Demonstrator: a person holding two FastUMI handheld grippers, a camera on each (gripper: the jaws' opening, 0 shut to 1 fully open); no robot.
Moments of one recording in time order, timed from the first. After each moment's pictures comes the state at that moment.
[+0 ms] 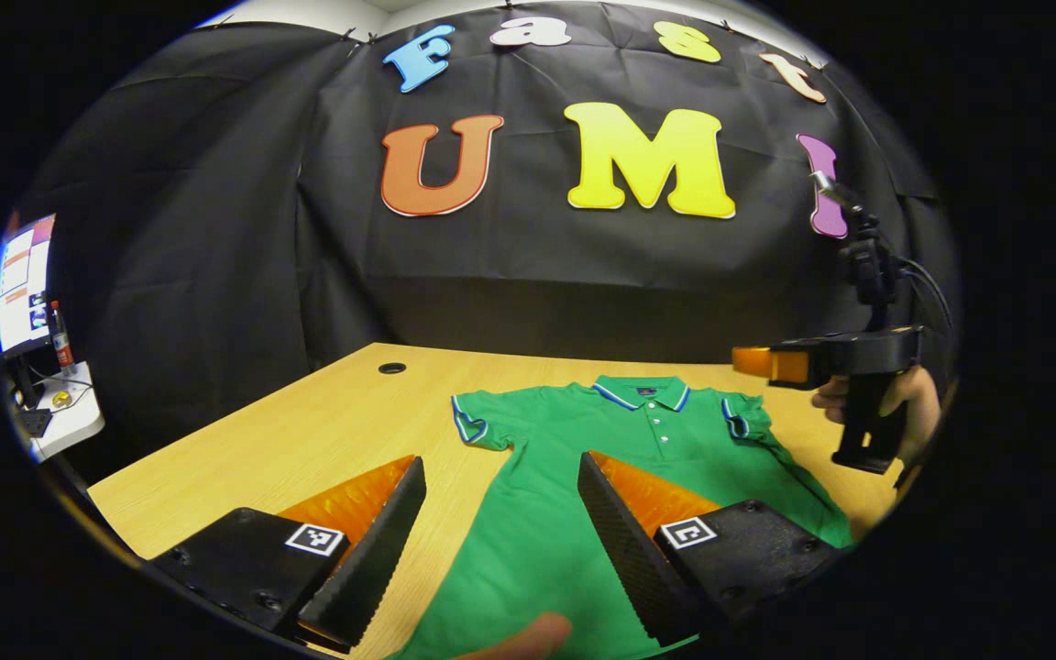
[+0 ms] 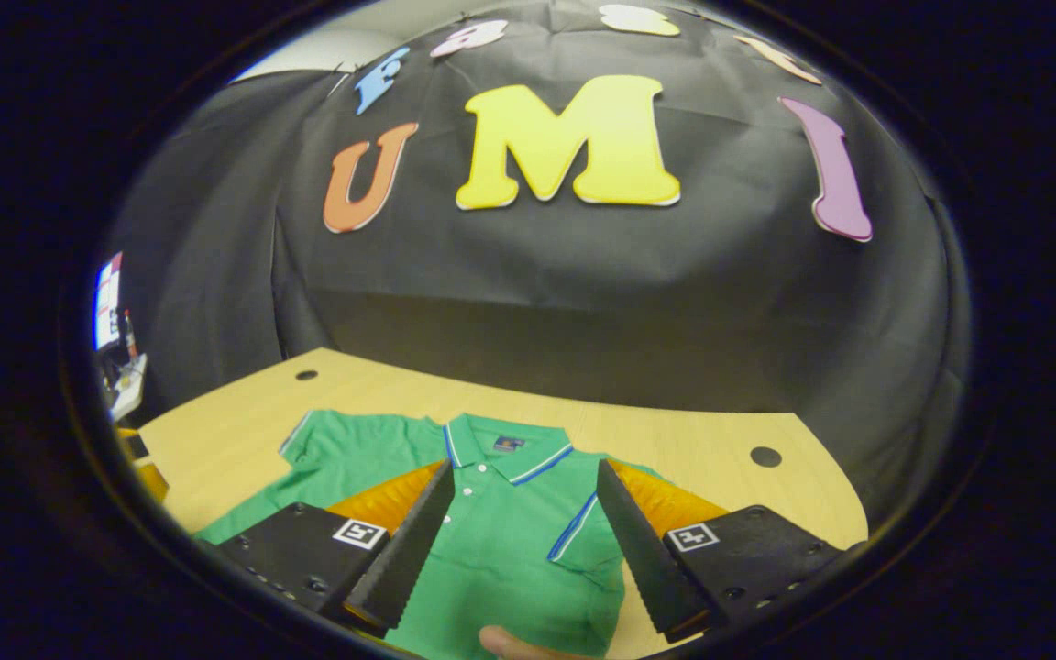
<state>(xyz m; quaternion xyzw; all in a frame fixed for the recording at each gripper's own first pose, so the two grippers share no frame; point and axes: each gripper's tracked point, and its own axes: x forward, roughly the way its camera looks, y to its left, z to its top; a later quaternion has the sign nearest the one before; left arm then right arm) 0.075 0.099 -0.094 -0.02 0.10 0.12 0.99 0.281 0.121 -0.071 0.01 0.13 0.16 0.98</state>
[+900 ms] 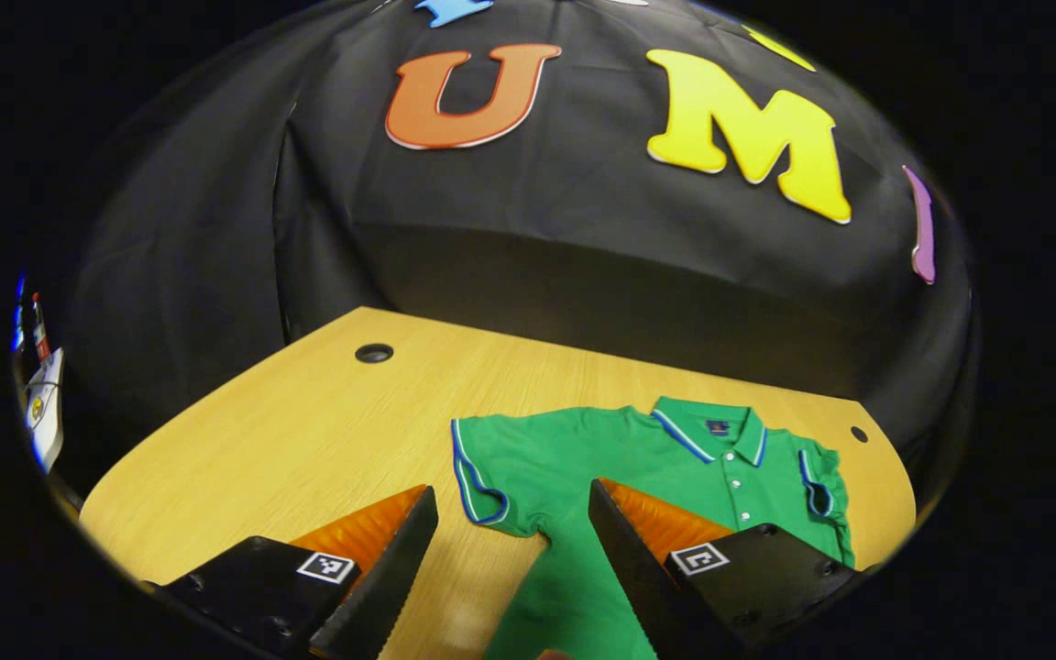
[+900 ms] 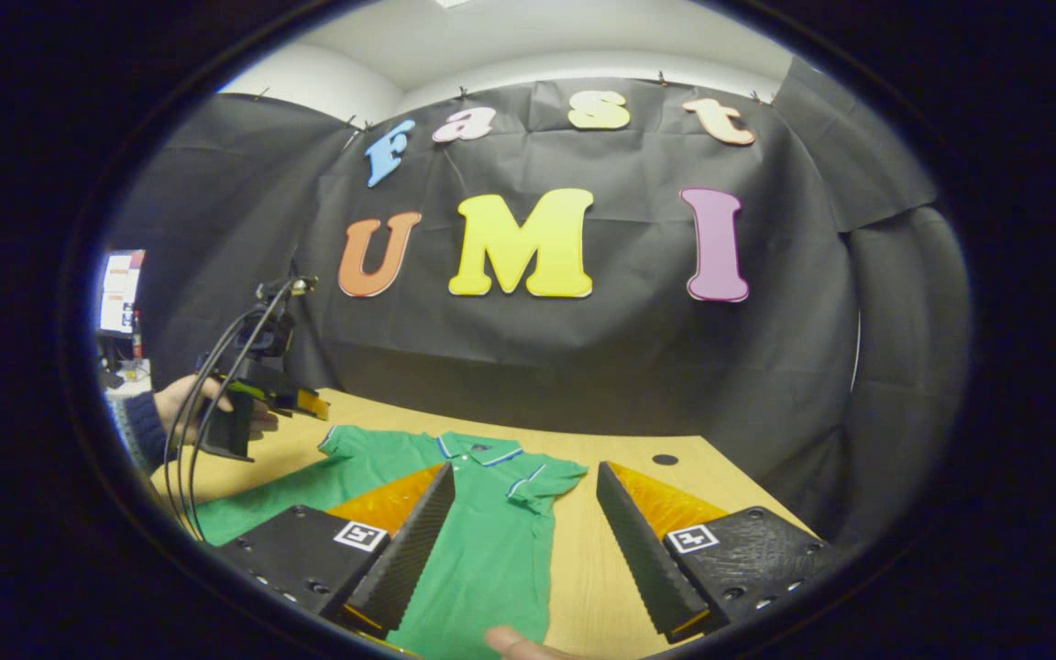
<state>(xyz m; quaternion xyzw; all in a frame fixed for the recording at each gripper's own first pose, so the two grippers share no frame) 0.233 0.152 -0.142 -0.11 0.24 0.11 0.96 0.096 0.026 -0.054 0.01 0.01 0.12 0.99</state>
